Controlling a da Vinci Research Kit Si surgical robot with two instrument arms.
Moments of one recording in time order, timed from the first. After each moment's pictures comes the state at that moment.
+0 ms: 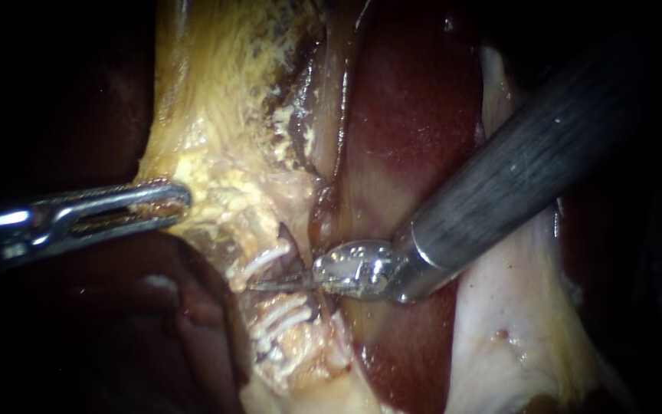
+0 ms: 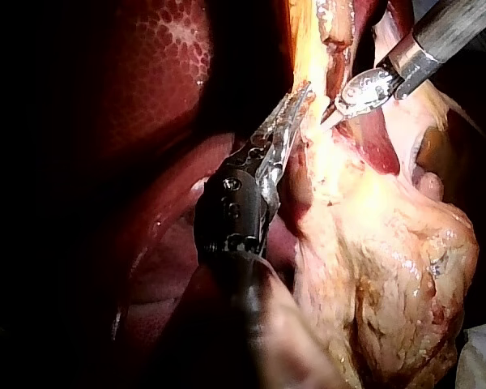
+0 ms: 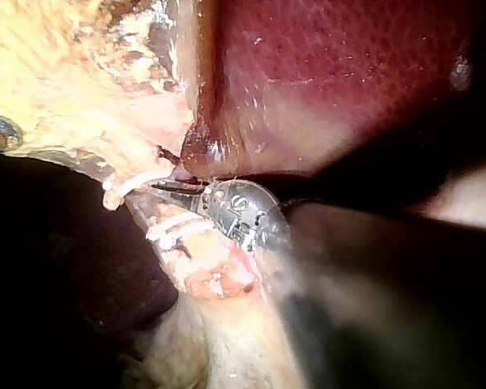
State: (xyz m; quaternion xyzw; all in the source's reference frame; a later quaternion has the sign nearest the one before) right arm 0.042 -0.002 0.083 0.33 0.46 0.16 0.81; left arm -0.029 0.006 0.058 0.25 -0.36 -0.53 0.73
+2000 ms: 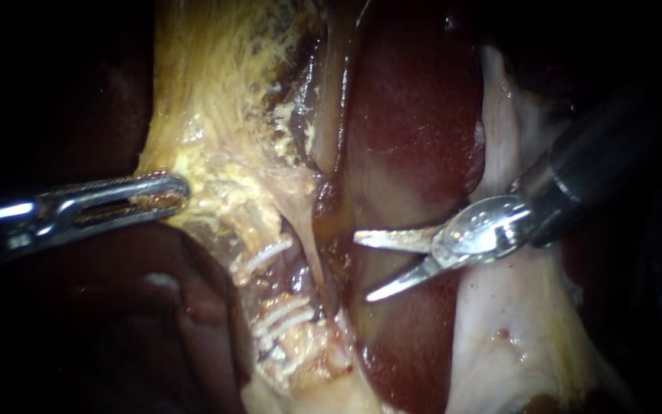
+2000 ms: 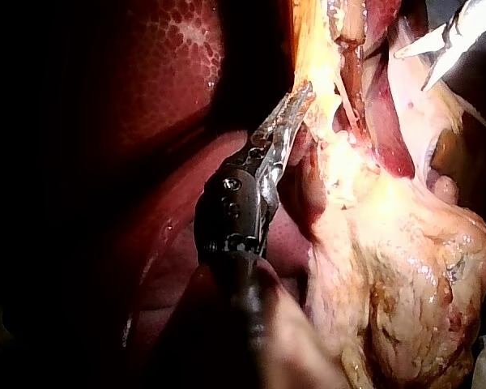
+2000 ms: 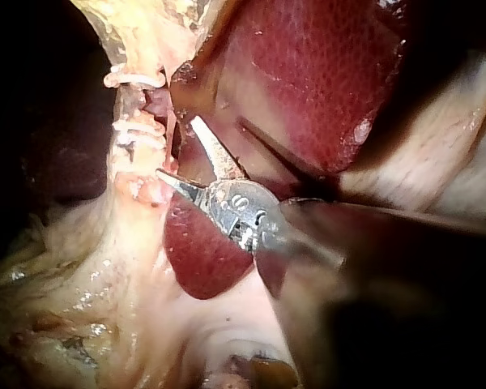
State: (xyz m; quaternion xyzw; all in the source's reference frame) right arm 0.026 0.005 0.071 0.11 0.51 0.01 0.85; left arm -0.028 0.007 0.061 0.24 -0.36 -0.53 0.73
